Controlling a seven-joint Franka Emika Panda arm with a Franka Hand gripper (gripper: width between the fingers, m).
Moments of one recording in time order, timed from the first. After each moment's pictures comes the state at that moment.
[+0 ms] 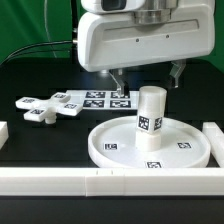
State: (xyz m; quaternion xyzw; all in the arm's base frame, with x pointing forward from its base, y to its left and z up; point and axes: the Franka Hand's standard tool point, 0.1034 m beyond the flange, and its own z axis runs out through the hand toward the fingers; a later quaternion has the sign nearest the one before) arm 0.561 0.031 0.099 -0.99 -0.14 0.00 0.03
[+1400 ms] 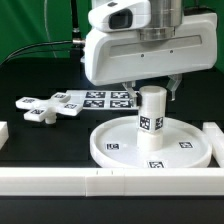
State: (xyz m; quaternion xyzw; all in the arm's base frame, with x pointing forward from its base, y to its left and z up) arm 0.555 0.039 0.081 -1.00 -0.08 0.00 0.03
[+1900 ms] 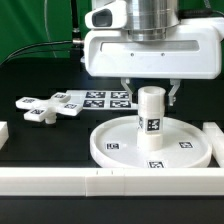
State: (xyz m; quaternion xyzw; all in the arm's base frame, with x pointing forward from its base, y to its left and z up) arm 0.556 0.040 0.079 -0.97 0.23 0.00 0.04
